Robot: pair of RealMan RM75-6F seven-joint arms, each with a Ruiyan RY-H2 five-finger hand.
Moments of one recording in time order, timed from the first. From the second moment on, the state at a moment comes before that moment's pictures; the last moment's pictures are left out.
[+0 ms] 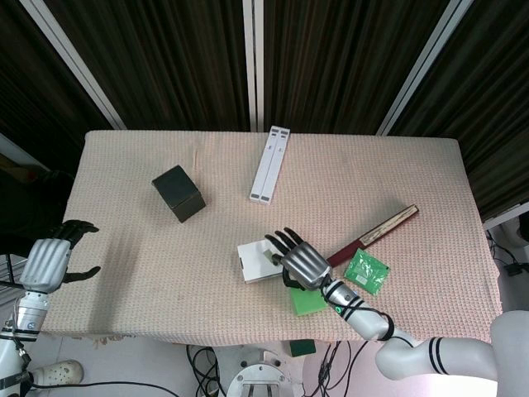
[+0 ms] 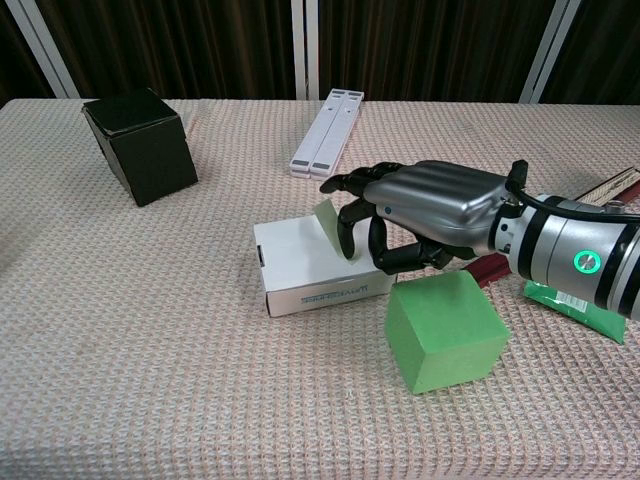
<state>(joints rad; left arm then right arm) -0.21 -1.21 -0.04 -1.45 1.49 1.37 -0.16 0.73 -1.59 0.06 -1.63 -1.30 0.94 -0.47</state>
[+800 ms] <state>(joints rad) -0.21 -1.21 -0.04 -1.45 1.49 1.37 -0.16 0.73 -1.59 0.06 -1.63 -1.30 0.95 -0.46</state>
